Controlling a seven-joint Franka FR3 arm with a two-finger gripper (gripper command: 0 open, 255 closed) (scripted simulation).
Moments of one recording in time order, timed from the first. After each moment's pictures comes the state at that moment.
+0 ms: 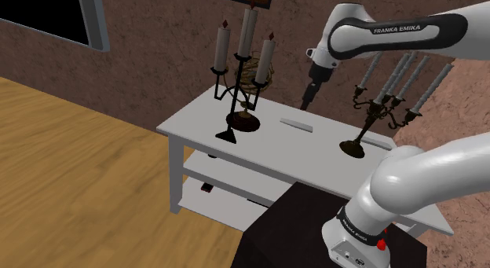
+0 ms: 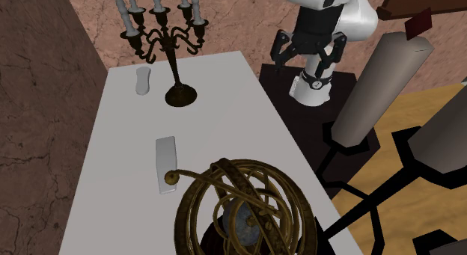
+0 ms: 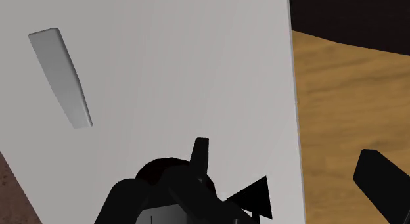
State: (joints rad) arm -0.06 -0.61 -0.23 -2.50 -0.18 1.93 -0.43
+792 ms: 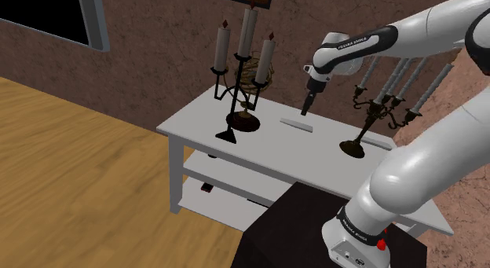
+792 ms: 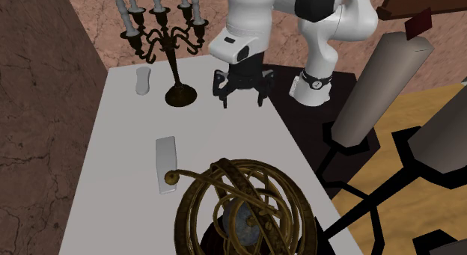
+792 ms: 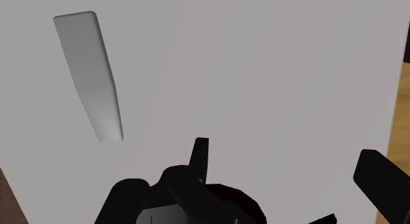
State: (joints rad) arm -0.07 -0.24 -0.49 -2.38 -0.15 2.19 -0.78
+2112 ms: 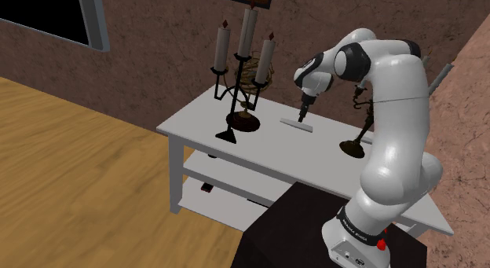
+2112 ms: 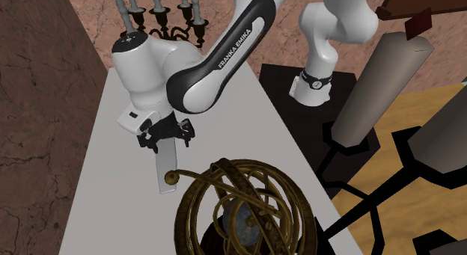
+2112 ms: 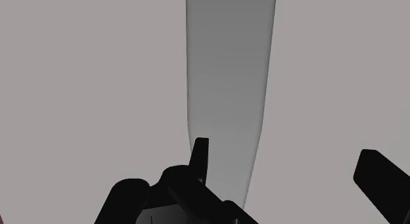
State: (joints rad) arm -0.35 0.61 -0.49 -1.74 0.35 2.25 -1.43
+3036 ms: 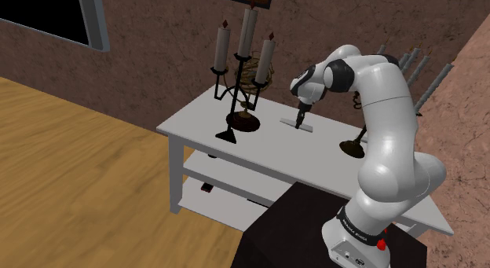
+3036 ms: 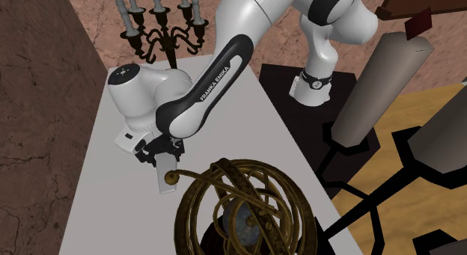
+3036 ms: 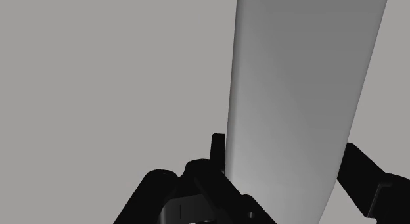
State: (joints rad) arm -0.43 0.80 -0.43 -1.57 0.41 2.28 -1.49
